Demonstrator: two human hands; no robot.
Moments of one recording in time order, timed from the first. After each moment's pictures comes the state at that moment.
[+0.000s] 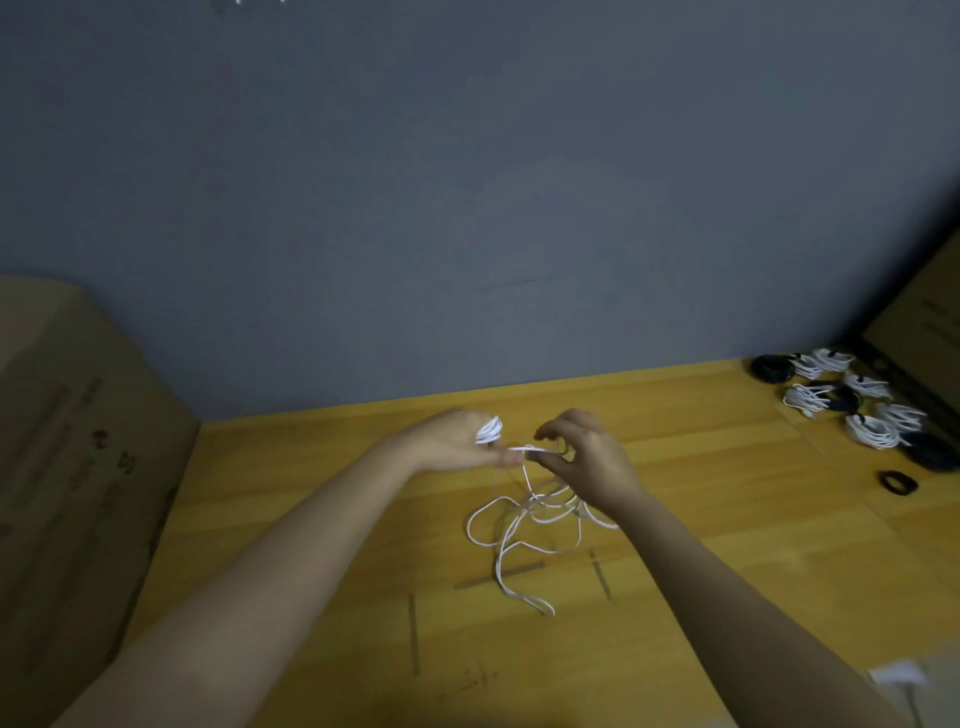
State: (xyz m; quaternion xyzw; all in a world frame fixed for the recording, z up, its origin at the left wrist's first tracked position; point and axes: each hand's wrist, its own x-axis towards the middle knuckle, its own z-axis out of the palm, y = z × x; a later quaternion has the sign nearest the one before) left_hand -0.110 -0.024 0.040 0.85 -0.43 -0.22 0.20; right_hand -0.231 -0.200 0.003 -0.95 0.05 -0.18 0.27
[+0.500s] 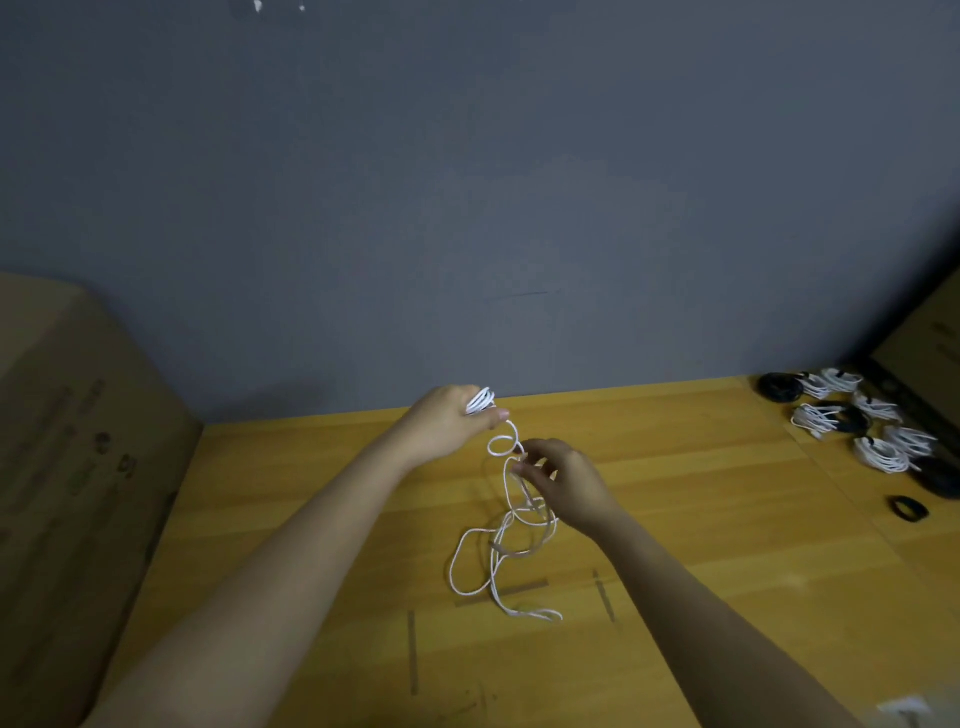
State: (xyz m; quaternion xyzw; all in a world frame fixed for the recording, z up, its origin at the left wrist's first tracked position) left_hand -0.088 -0.018 0.048 0.84 -0.36 -0.13 0.39; right_hand -0.210 -0.181 -0.016 -0.90 0.11 -0.10 0.41
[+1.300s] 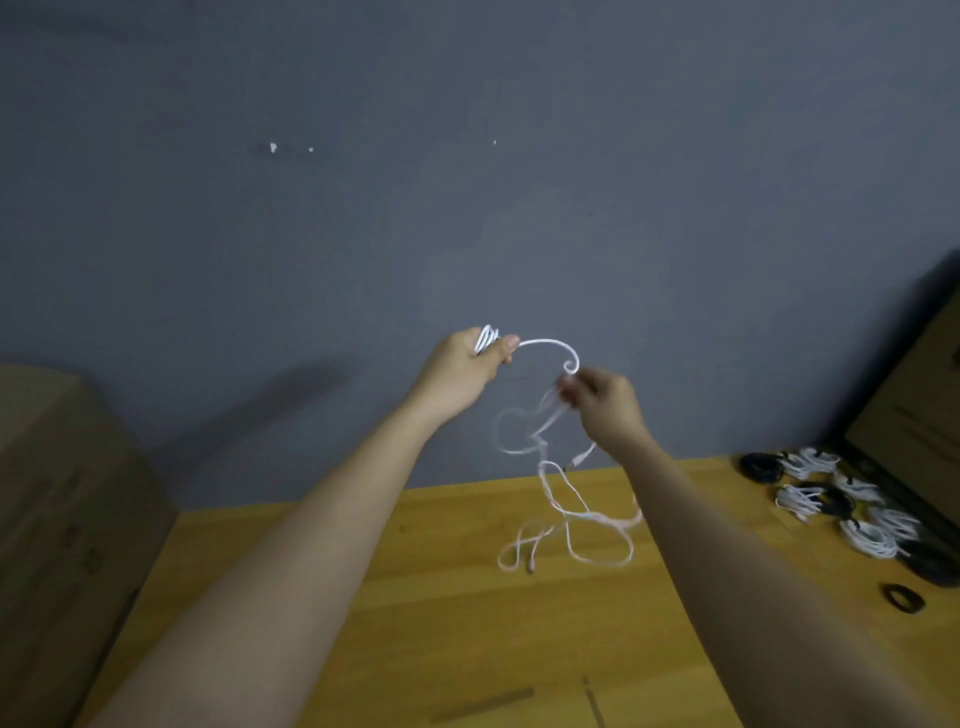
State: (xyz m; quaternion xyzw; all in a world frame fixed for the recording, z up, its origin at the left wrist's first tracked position) left_hand -0.057 -0.079 0.173 0.77 -0.31 -0.01 0.56; right_hand -0.144 -0.255 0.136 -0.88 0.17 -0.23 0.38
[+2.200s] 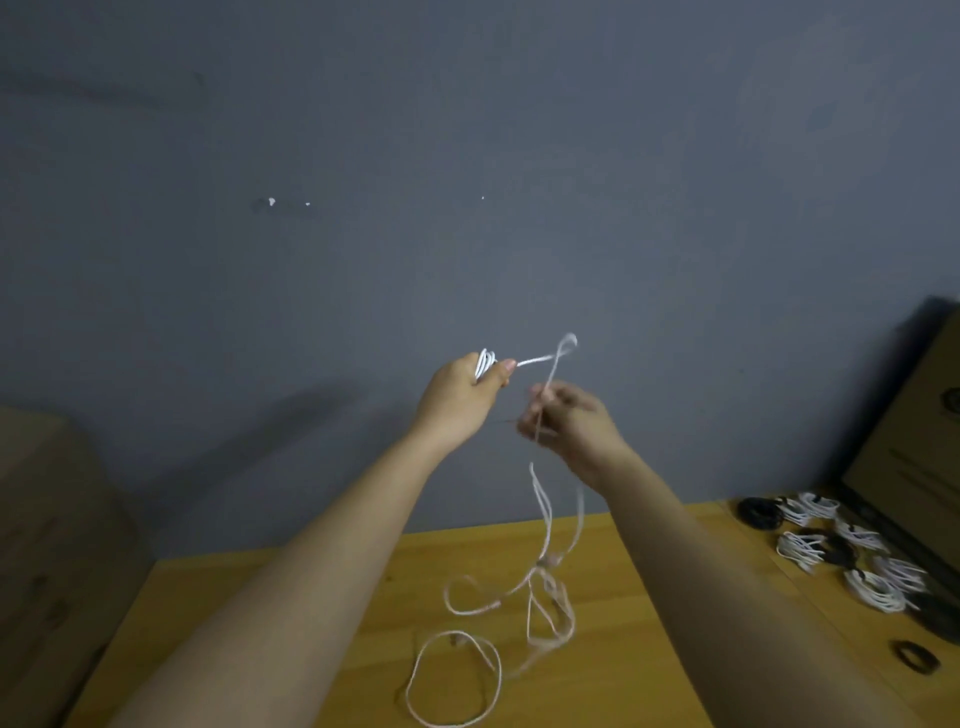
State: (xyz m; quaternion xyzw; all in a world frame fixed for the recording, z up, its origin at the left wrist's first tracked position) left_hand -0.060 -0.096 0.190 0.80 -0.29 0.06 0.52; right_hand -0.138 -0.230 0.173 -0.81 0.12 -0.21 0.54
